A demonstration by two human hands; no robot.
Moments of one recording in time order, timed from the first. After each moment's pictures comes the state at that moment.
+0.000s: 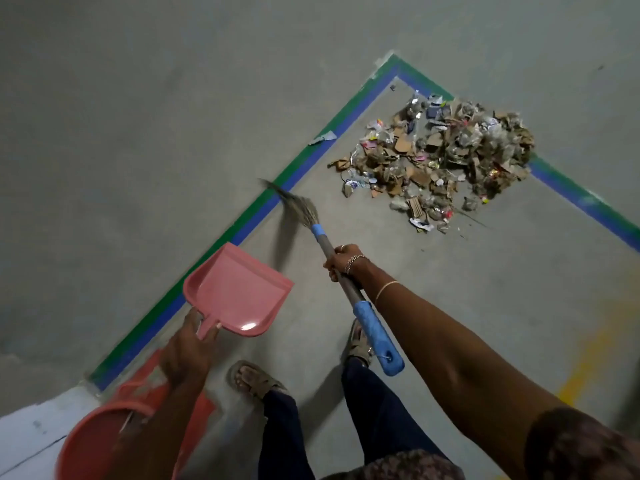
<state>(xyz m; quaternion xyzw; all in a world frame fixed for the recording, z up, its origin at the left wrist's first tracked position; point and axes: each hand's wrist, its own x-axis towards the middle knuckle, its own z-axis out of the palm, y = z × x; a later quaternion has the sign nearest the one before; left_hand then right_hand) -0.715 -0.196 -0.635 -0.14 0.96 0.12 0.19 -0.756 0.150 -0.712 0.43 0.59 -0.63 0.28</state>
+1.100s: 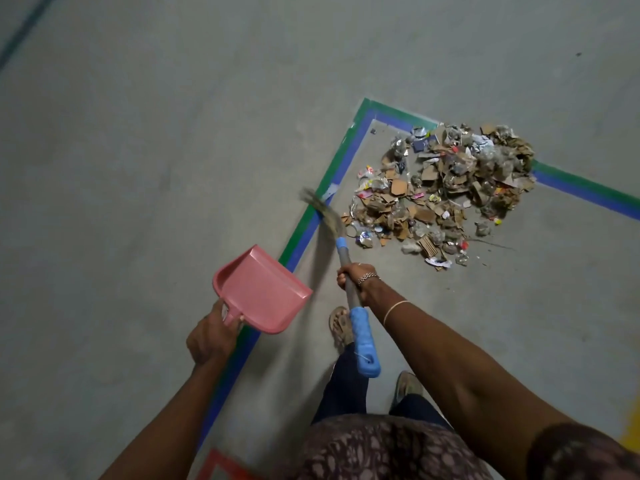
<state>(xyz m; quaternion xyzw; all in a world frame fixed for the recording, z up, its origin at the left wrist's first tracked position) -1.039 -0.063 -0.615 0.02 0.98 0.03 0.21 -0.962 0.245 -0.682 0.58 0.29 -0.75 0.12</state>
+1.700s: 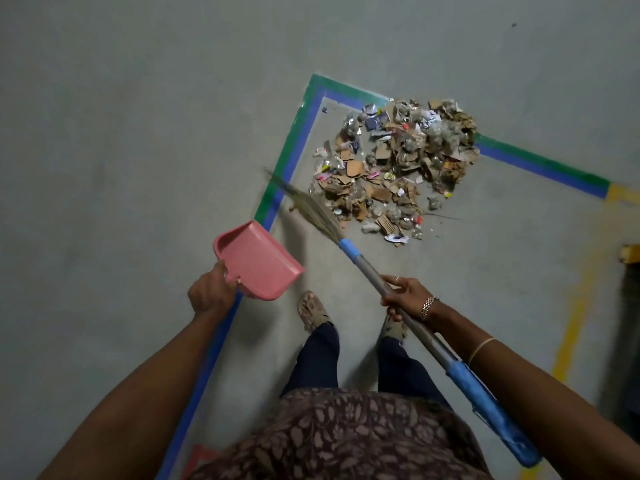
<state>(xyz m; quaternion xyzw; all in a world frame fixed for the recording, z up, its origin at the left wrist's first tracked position) -1.092 0.047 -0.648 0.14 0.95 0.00 0.27 -0.801 0.348 -0.620 0.51 0.49 -0.68 0.22</state>
